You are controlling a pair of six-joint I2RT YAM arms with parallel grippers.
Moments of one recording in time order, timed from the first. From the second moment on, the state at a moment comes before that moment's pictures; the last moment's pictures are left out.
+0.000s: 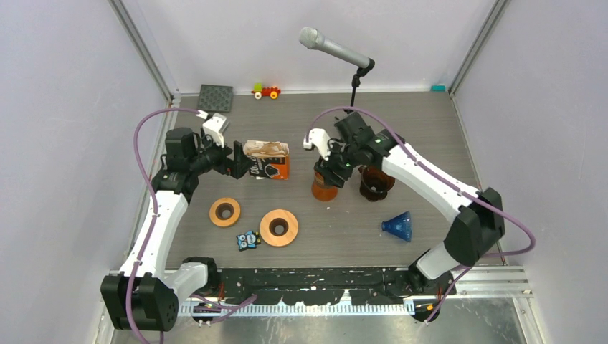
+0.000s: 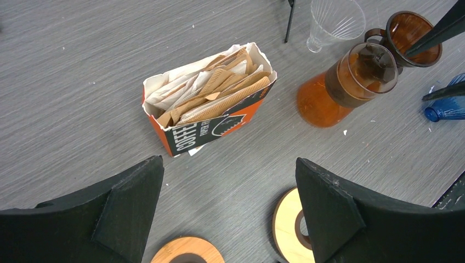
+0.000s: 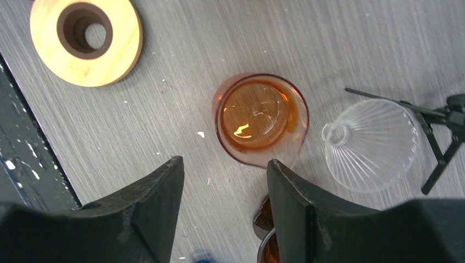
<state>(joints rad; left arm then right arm) -0.03 1.05 0.91 -0.36 0.60 0.11 0.63 1.50 1.34 -0.76 -0.34 -0.49</state>
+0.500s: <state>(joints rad) -0.03 1.05 0.91 -0.36 0.60 0.11 0.69 1.73 1.49 -0.89 -0.31 -0.62</state>
